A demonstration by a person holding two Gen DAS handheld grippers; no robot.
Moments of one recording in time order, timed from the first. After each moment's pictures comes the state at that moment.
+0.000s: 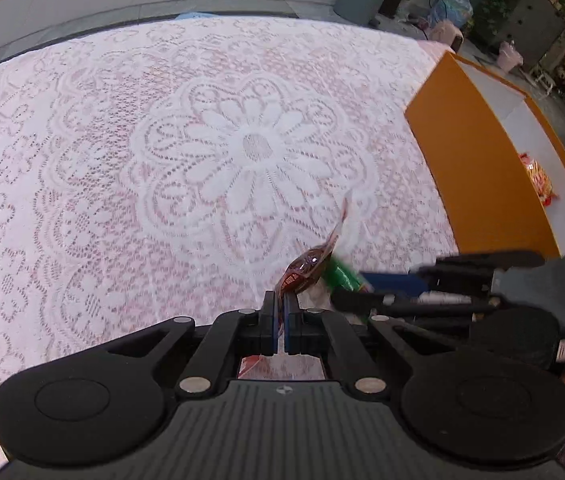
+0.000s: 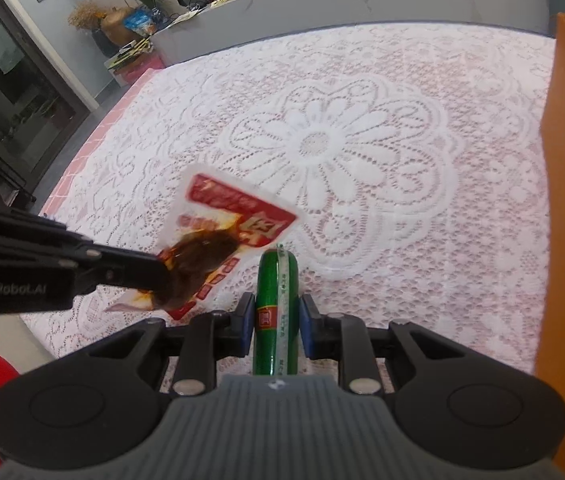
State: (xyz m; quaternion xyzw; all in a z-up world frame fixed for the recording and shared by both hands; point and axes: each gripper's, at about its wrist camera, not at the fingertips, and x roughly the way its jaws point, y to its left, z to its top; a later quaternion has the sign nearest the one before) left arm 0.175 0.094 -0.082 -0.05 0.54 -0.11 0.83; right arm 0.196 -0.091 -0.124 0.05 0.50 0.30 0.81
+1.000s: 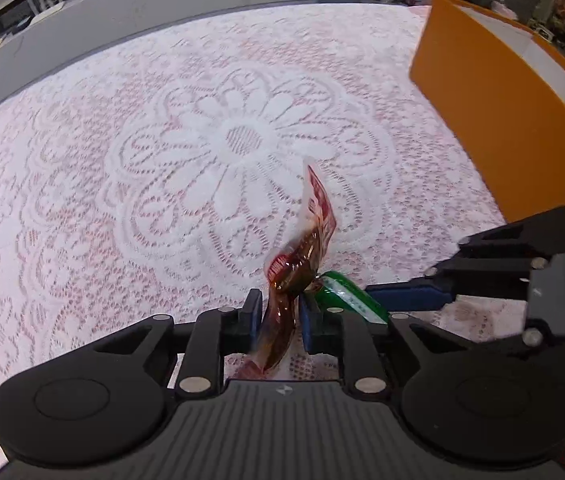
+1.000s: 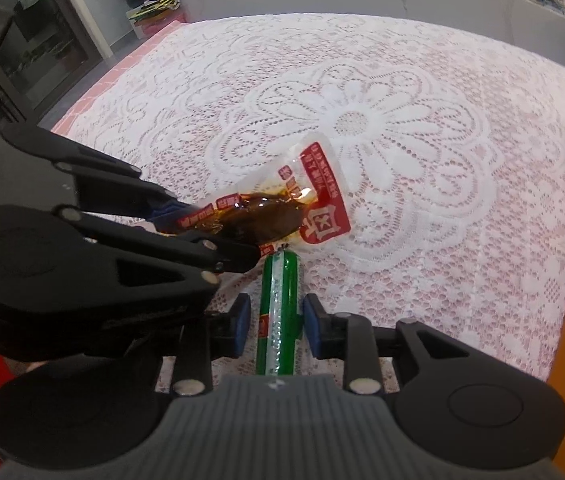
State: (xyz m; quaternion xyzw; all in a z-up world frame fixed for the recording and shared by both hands) left arm 0.183 0.058 -0.125 0.05 0.53 -0.10 0.84; right arm 0.190 -0.055 -0.139 -0.05 0.49 0.32 0.81
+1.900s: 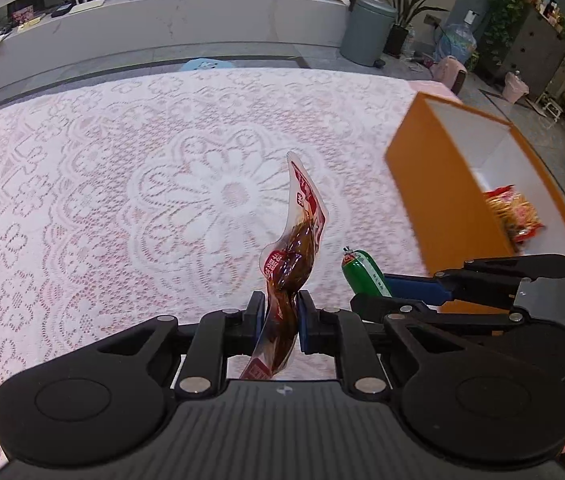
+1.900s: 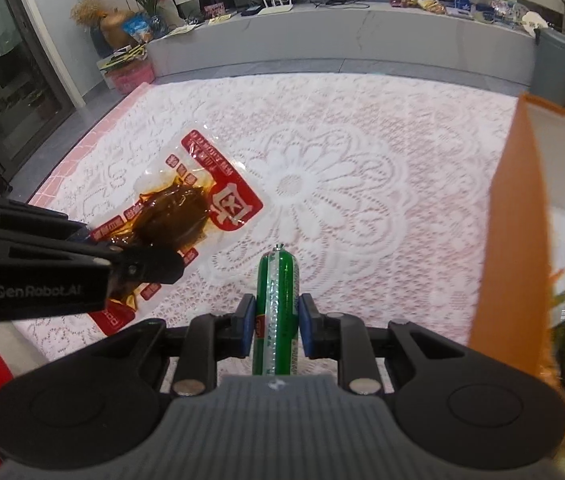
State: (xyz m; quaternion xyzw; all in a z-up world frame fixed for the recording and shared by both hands) left arm 0.157 0.050 -0.039 -0.04 0.49 -0.08 0.87; right arm 0.181 -0.112 -0.077 -0.01 0.45 0.27 0.85
